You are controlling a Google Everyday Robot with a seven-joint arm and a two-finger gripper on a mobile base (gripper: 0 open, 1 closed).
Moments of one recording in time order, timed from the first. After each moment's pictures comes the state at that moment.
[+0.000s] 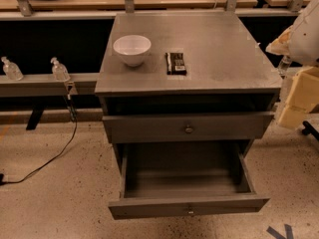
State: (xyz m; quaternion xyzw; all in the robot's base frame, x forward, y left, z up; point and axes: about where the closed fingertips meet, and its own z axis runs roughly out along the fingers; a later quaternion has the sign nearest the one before) arm 0.442 -0.218 0.981 -0.61 0.78 -0.03 0.16
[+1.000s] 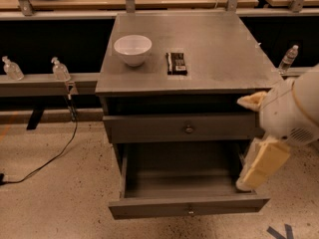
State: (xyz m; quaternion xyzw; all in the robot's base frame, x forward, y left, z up) arm 0.404 -0.176 0.887 -0.61 0.76 0.06 0.22
